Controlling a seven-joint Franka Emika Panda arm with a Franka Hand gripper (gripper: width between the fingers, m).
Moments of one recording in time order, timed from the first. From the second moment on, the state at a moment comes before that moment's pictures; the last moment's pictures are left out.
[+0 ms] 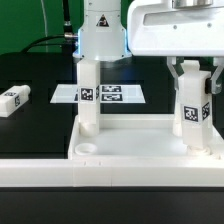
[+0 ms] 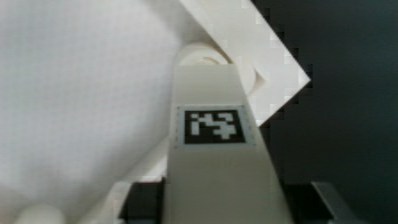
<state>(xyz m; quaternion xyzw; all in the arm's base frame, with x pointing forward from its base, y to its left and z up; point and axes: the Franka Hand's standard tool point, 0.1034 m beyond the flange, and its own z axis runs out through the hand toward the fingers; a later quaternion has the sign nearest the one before) 0.635 0.093 0.117 -0.90 0.42 -0.07 0.06</state>
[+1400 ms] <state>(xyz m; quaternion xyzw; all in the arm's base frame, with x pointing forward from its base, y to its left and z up) 0.634 0.092 0.115 -0.97 0.22 -0.08 0.04</state>
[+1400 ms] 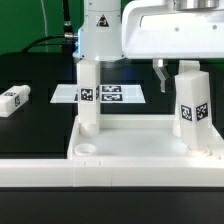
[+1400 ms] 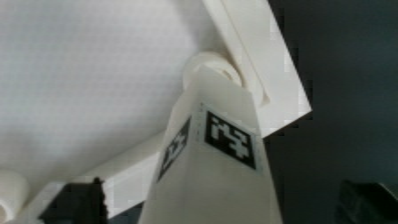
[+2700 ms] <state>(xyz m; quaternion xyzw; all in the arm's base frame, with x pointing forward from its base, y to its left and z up) 0.634 0.088 0.114 -1.00 -0.03 -0.08 0.02</state>
